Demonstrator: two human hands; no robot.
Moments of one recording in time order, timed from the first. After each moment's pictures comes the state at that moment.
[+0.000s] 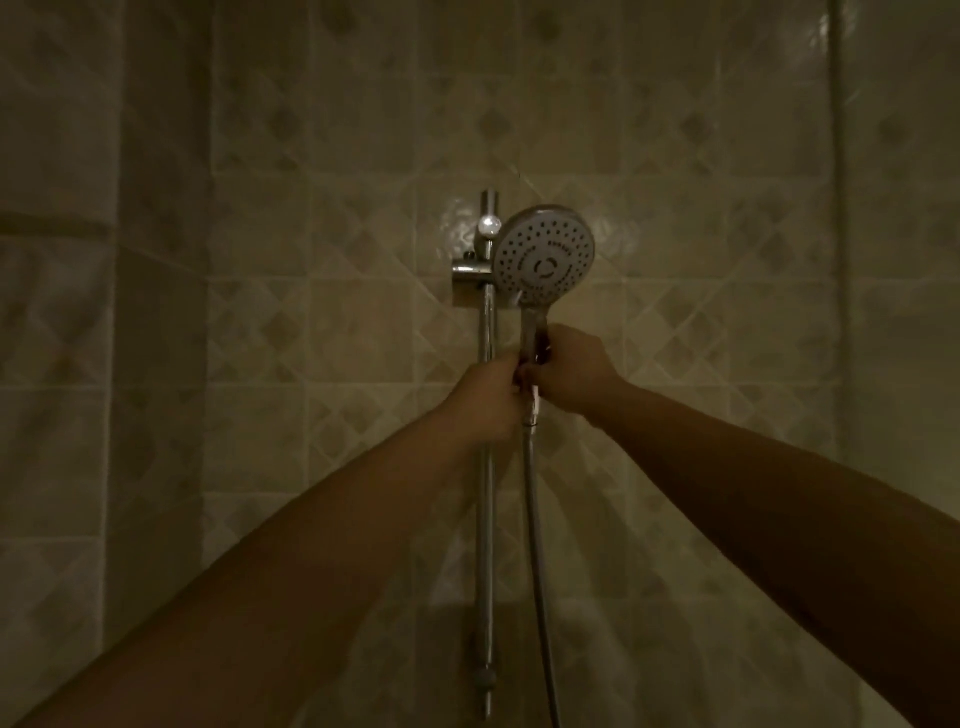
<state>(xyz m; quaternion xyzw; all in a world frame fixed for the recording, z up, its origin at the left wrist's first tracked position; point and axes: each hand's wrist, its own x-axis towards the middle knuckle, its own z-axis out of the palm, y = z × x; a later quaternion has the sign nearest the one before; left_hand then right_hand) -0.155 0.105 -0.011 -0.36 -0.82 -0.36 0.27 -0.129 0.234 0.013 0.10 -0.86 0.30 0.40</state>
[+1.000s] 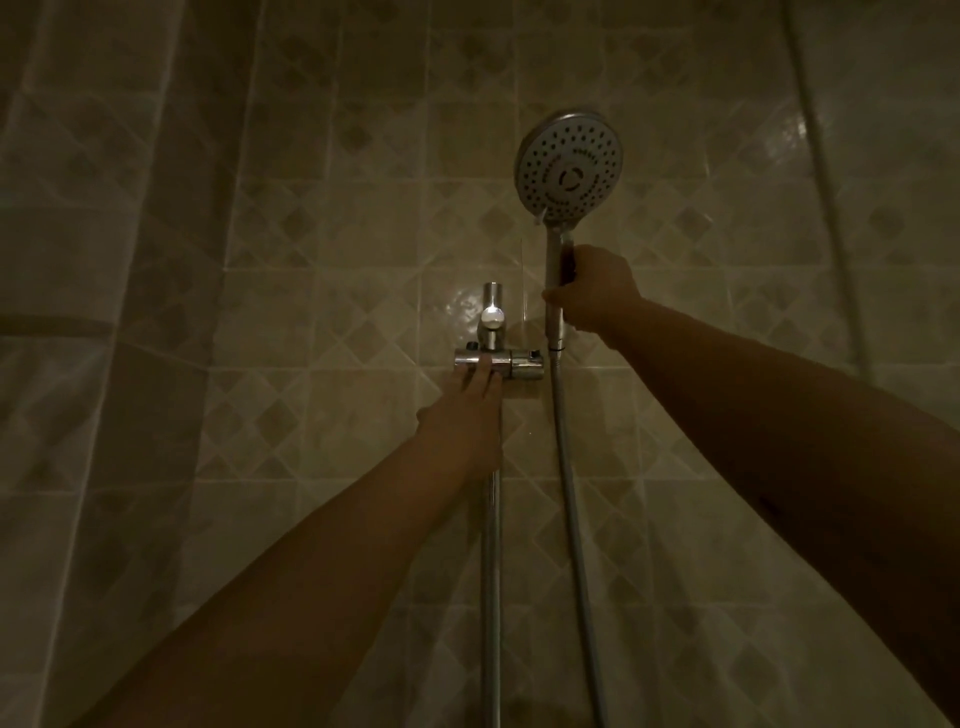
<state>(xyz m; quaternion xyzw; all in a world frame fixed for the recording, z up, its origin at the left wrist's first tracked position) -0.189 0.090 0.060 -0.19 -0.90 0.02 0.38 -0.129 0.250 0.182 0.12 -0.78 0.29 0.54</state>
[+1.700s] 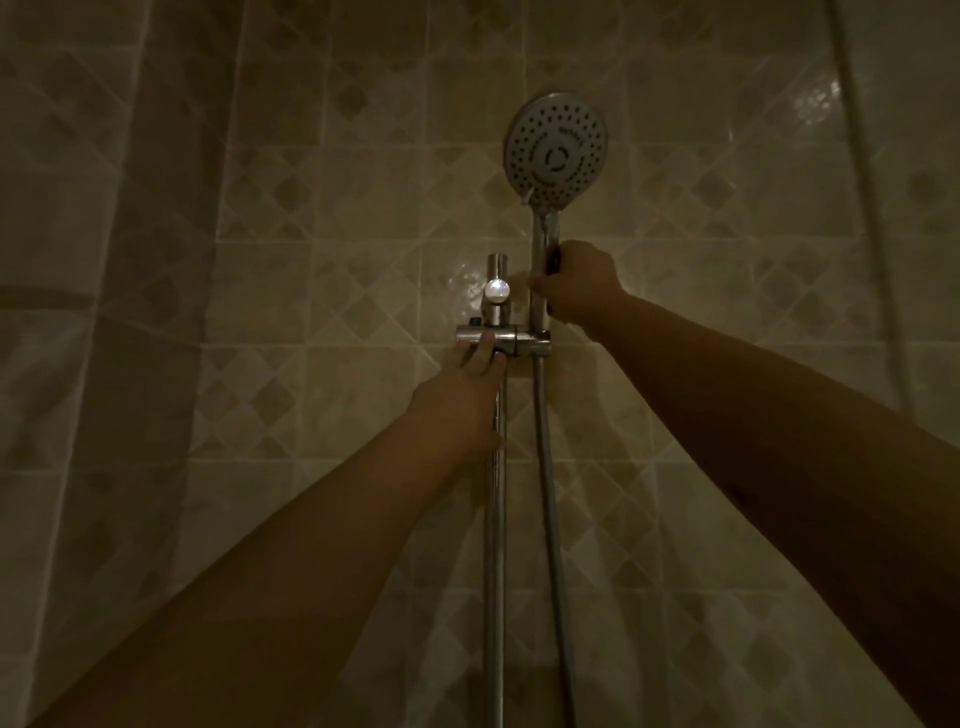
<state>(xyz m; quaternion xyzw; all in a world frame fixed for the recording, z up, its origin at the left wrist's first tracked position) -0.217 0.080 0.062 -0.22 -0.88 0.05 0.43 -0.165 0.237 0.172 0.12 -0.78 0.34 0.51</state>
